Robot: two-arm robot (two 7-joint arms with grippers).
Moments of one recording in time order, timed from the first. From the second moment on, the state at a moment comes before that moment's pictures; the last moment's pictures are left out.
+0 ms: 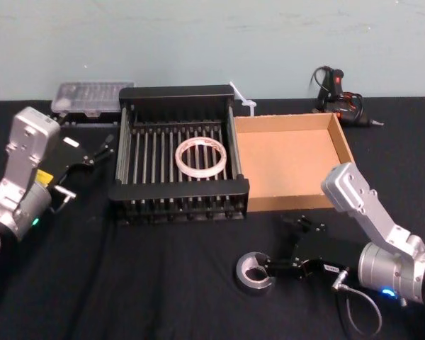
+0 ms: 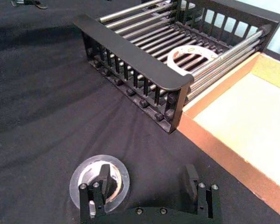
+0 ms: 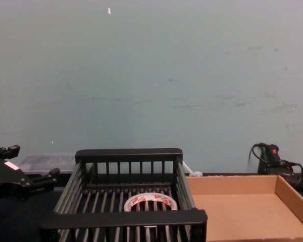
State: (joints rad) left arm -0.20 0.60 0.45 -1.41 -0.25 -0.12 0.03; right arm 0.07 0.62 -0.48 -1.70 0.34 0.33 0.46
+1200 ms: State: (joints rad) left arm -0.20 0.60 0.45 -1.41 -0.25 -0.12 0.03; right arm 0.10 0.59 -0.51 -1.66 0.29 0.36 0.49
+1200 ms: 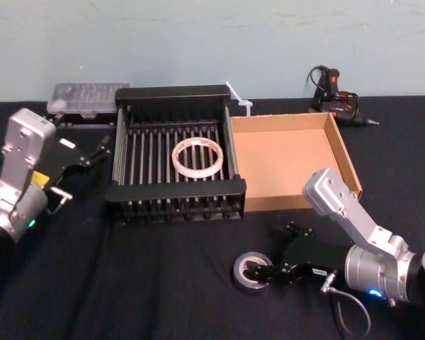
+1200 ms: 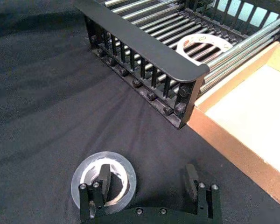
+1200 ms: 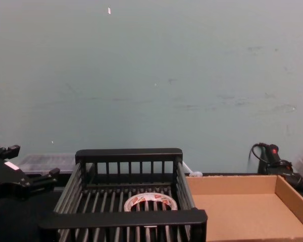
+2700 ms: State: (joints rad) left arm -0.20 0.60 0.45 -1.41 -0.25 -0.12 0.03; right arm 0.10 0.59 -0.51 -1.66 0.29 0.37 0.48
